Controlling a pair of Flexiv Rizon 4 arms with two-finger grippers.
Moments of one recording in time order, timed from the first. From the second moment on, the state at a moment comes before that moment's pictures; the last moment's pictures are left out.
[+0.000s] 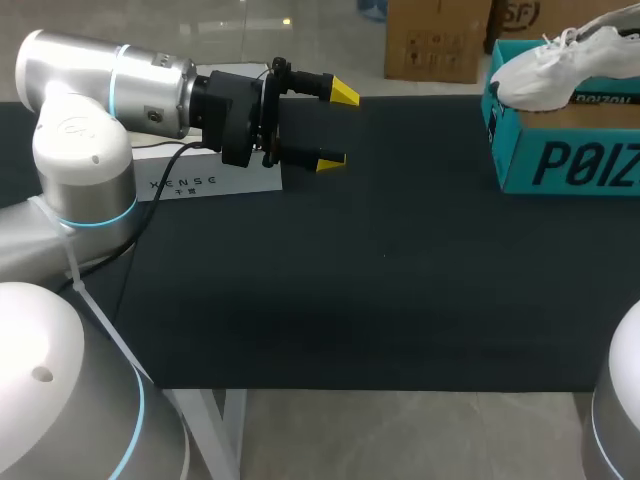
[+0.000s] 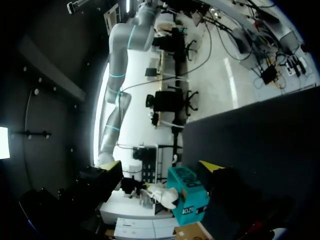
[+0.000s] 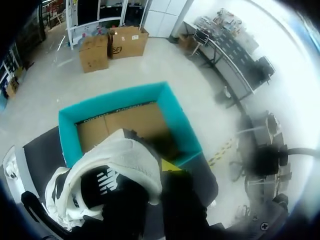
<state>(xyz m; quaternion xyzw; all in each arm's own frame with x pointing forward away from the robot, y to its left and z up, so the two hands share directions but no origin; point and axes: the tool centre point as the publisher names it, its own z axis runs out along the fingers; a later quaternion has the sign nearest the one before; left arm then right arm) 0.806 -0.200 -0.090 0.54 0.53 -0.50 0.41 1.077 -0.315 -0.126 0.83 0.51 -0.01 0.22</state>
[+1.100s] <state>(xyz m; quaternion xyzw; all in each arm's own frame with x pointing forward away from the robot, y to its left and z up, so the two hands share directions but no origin) 0.806 -0.200 -0.090 0.54 0.53 -0.50 0.41 1.063 -0.404 -0.200 0.92 0.36 -0.02 0.17</state>
